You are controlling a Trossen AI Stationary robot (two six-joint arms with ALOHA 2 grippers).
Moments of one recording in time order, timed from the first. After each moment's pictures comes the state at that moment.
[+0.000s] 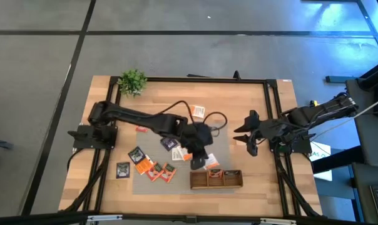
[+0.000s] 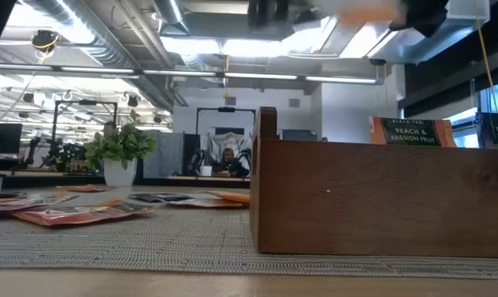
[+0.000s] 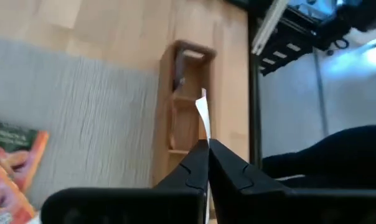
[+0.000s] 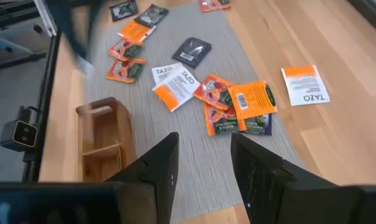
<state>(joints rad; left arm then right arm) -0.18 1.91 1.82 -0.70 0.17 -0.47 0.36 0.95 0.96 -0.74 0.32 0.49</state>
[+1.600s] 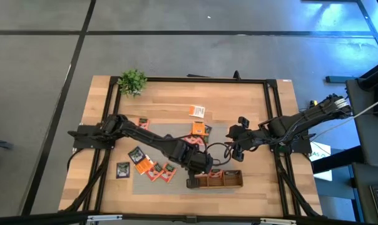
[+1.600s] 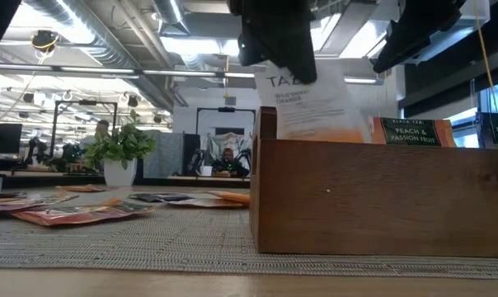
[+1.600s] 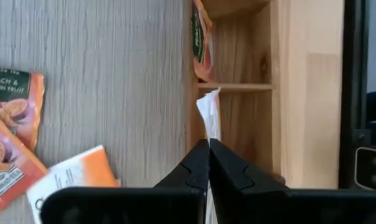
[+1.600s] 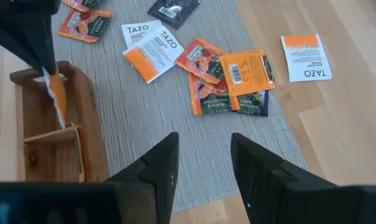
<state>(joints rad) -0.32 2.13 1.90 -0.90 -0.03 -0.39 0.37 1.19 0.96 -0.70 0.36 0.49</state>
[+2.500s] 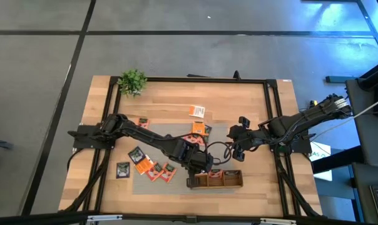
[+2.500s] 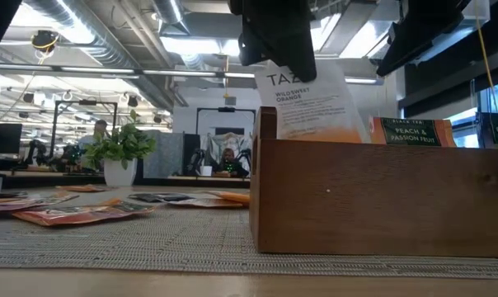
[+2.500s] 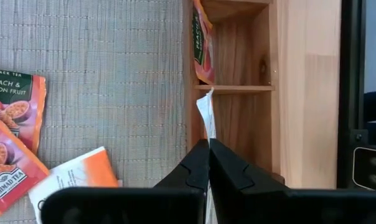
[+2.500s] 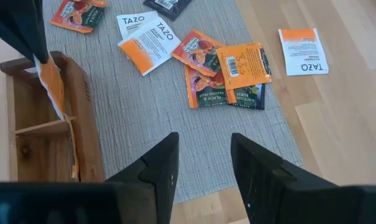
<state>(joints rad) -0.31 2.13 1.90 -0.90 -0.02 -0.39 0.37 1.19 0.96 -0.73 0.36 0.49</state>
